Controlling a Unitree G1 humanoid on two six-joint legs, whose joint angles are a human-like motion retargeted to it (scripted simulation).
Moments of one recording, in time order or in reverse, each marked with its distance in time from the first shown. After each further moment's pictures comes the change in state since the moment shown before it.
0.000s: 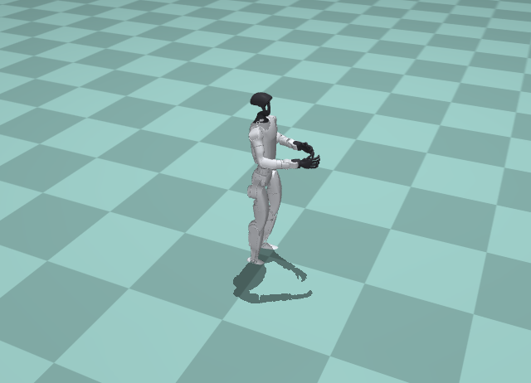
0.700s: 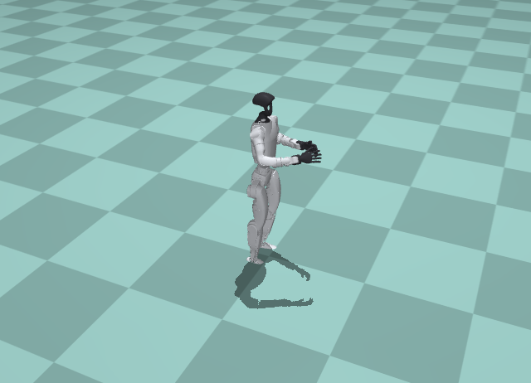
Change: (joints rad) left arm -0.084 -0.029 0.047 0.058 -0.169 -0.012 0.009; right arm -0.083 -0.237 -0.041 -0.117 -0.395 -0.042 -0.129; waist 0.008 -0.011 0.042; left_leg 0.027 -0.007 0.004 -0.045 0.016 -0.006; right_leg 0.017 0.001 0.003 -0.027 0.002 0.006
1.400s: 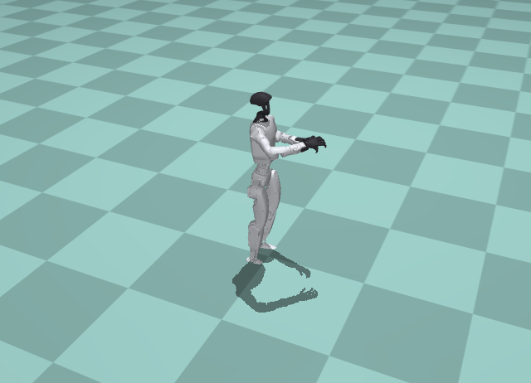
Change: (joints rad) left arm -0.072 0.110 -0.050 0.006 0.047 0.011 0.025; right arm -0.413 -0.152 0.349 0.040 -0.219 0.000 0.086; waist 0.051 -0.036 -0.011; left_leg 0.010 -0.007 -0.029 0.021 -0.014 0.004; right_leg 0.006 -0.006 -0.006 0.049 -0.037 -0.015
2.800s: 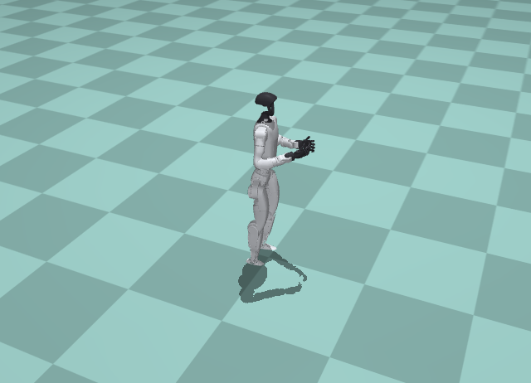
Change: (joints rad) left arm 0.015 -0.119 -0.084 -0.069 -0.310 -0.142 -0.039; right arm 0.847 0.318 -0.343 -0.513 0.882 -0.050 0.032; waist -0.058 0.012 -0.067; left_leg -0.152 0.007 -0.064 0.007 0.020 -0.036; right_leg -0.099 0.007 -0.045 -0.052 0.076 0.026
